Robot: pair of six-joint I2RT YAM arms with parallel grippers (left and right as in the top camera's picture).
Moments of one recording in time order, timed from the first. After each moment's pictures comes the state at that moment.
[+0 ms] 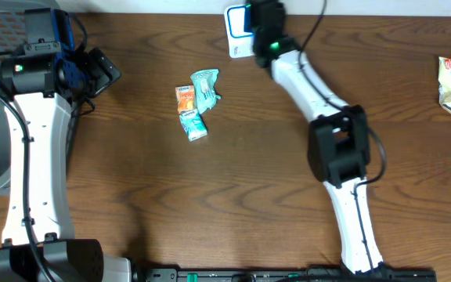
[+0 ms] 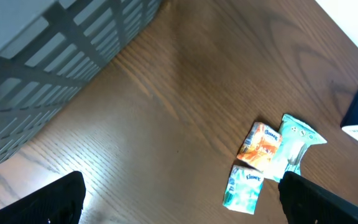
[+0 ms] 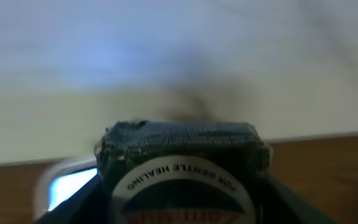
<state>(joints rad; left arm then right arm) 0.12 1.61 1.71 -1.18 -0.06 -0.59 0.34 2.49 2.21 -0.22 0.40 0.25</state>
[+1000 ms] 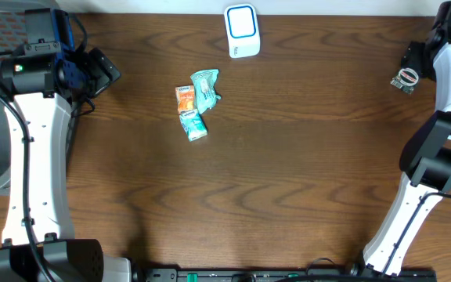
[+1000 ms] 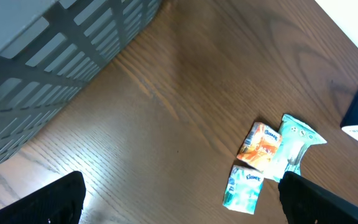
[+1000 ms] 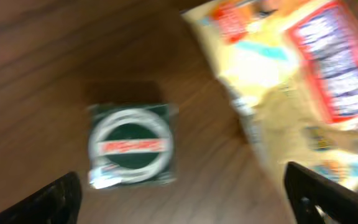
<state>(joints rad) 0.12 1.61 1.71 -1.18 -0.06 -0.59 -0.32 2.40 2.22 -0.95 0.26 0.22</state>
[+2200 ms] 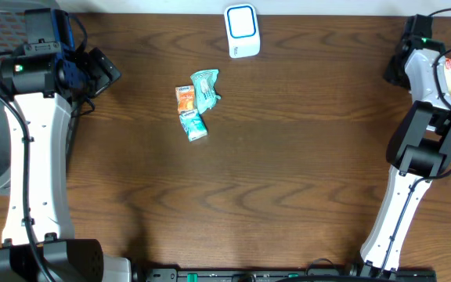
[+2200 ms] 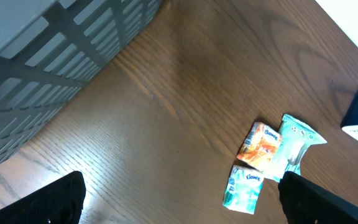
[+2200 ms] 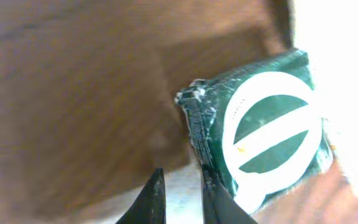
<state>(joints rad) 0.12 1.61 1.71 -1.18 -0.06 -0.59 -0.27 2.56 2.22 -0.89 0.41 0.22</state>
